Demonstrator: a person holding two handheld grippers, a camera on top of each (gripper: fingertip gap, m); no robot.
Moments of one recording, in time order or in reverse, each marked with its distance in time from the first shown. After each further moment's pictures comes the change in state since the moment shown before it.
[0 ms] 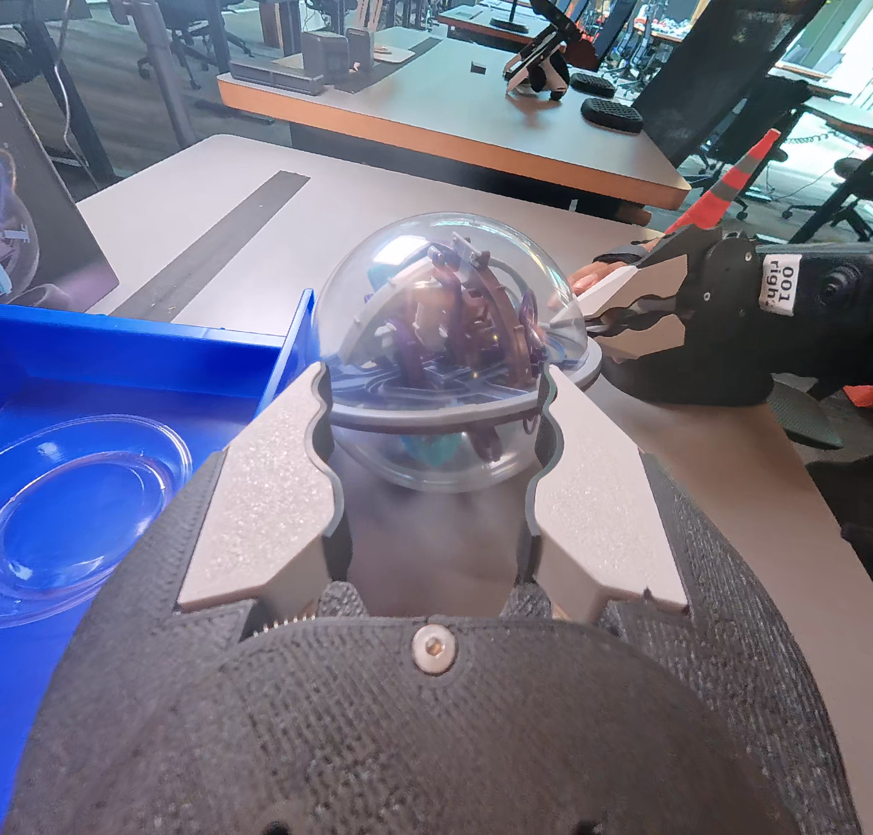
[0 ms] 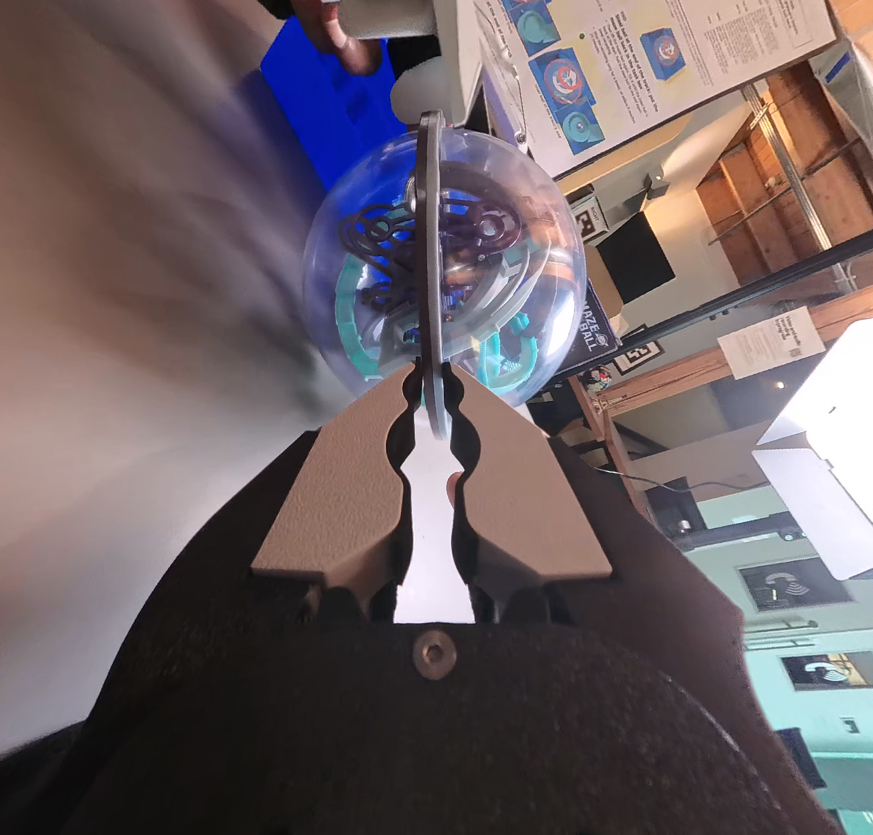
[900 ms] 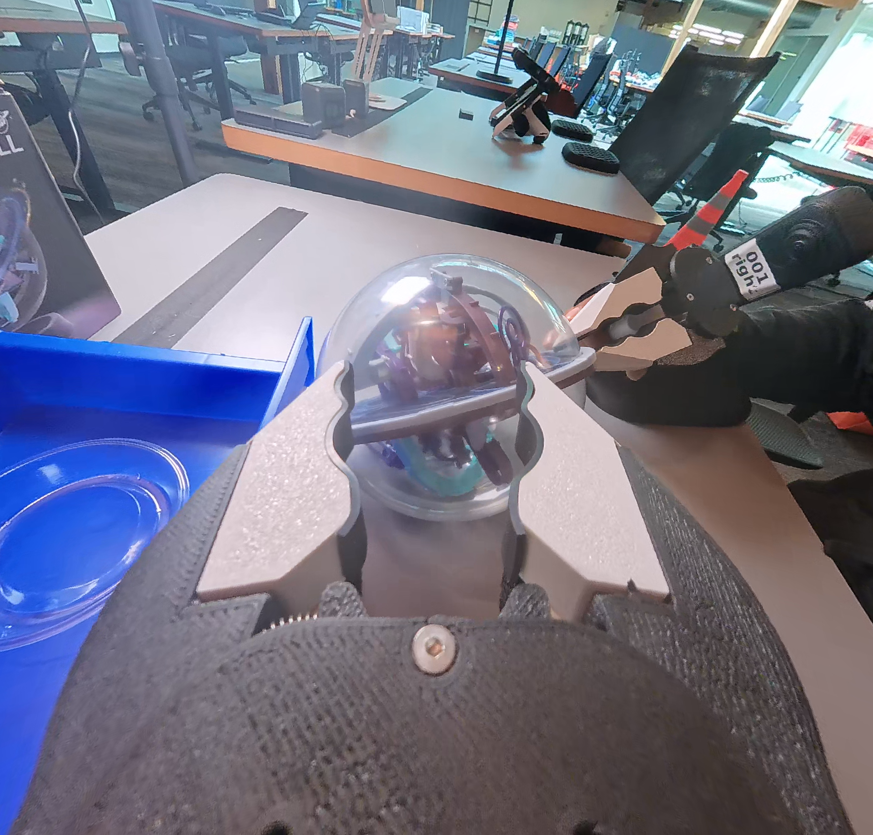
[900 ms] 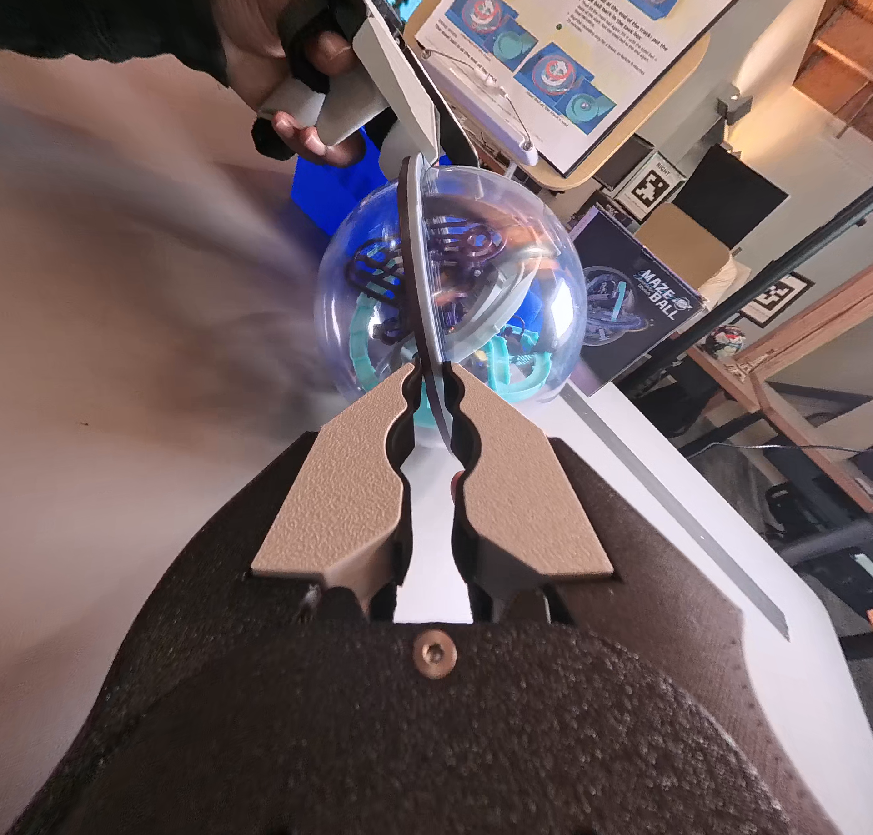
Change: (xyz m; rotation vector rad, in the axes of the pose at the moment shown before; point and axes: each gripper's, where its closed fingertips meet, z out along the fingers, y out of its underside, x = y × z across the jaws) left arm 0.004 -0.013 -0.005 0.072 0.020 -0.005; right arm 0.002 -0.017 -0.005 0.080 -0.101 0.391
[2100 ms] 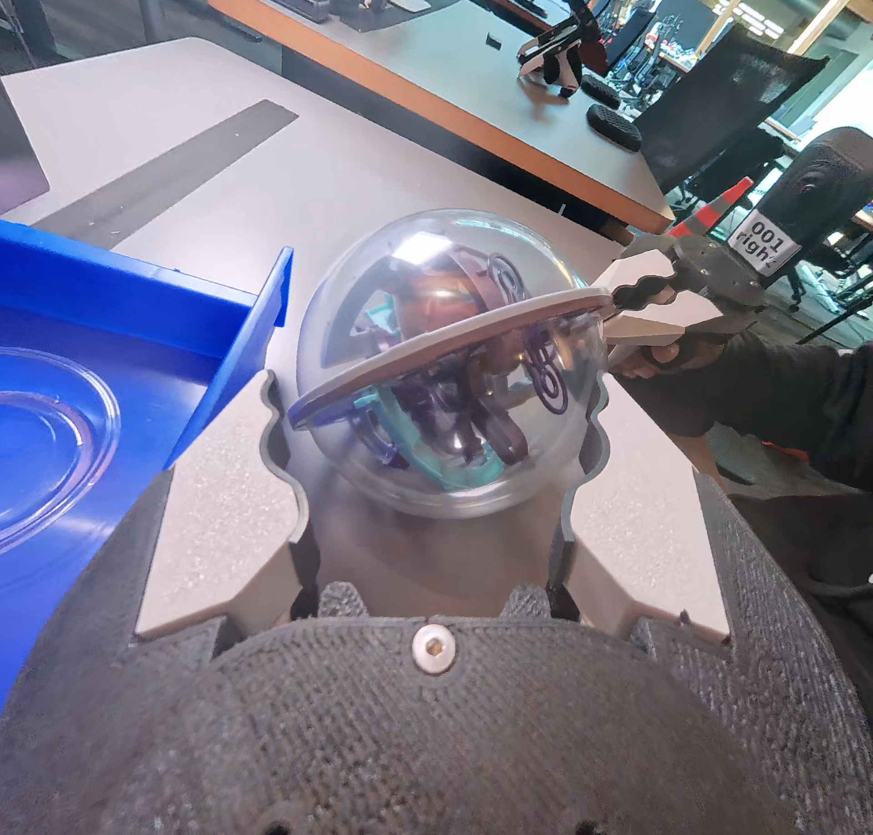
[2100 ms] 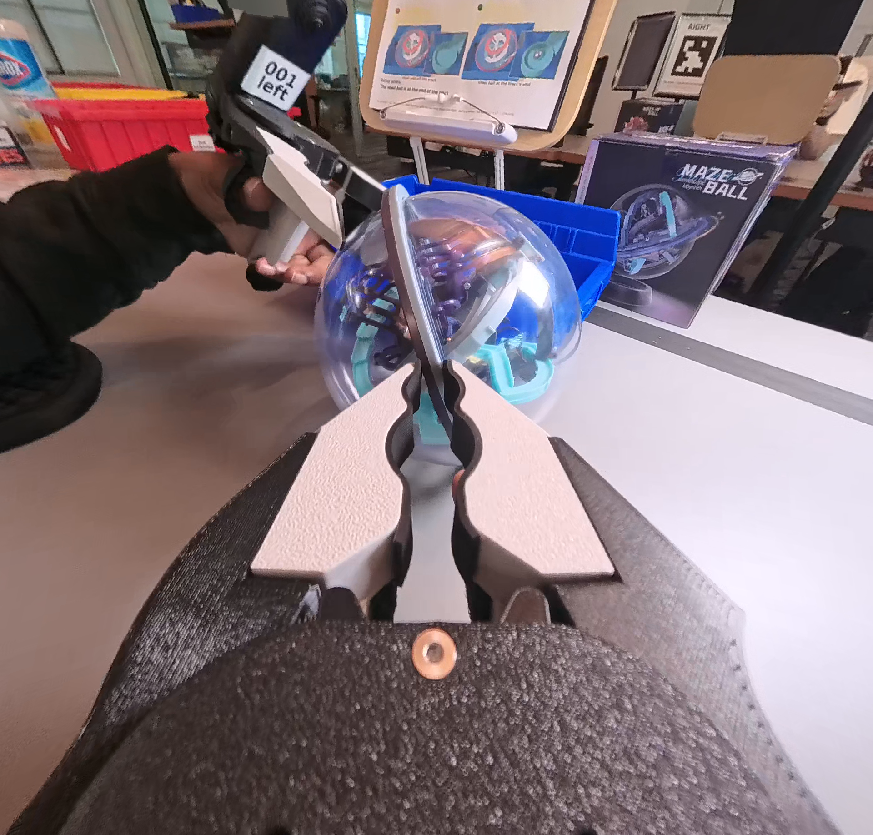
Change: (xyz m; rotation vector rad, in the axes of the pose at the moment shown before) left arm 0.001 0.020 0.013 -0.126 -0.011 -0.198; right arm 0.011 -0.014 -0.001 0.039 -0.044 0.519
